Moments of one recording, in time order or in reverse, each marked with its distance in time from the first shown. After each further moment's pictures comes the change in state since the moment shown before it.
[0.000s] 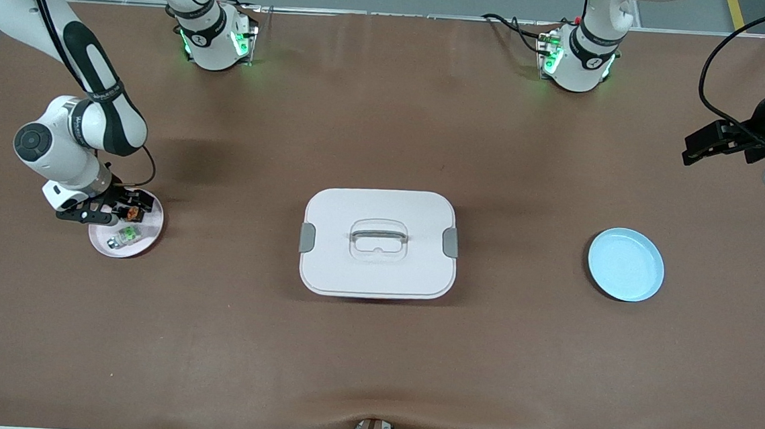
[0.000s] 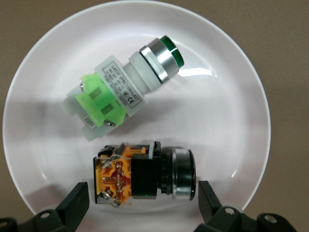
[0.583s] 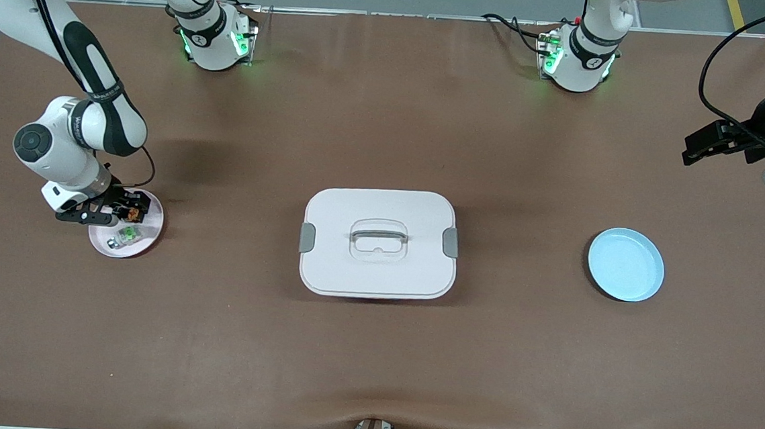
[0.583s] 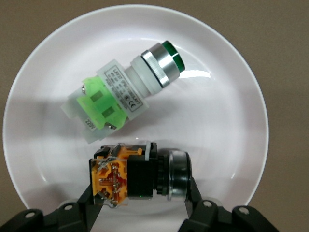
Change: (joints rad) left arm 0.000 0.000 0.000 0.000 0.000 0.000 0.000; right arm 0.000 0.002 0.000 0.005 -0.024 0.000 -0.004
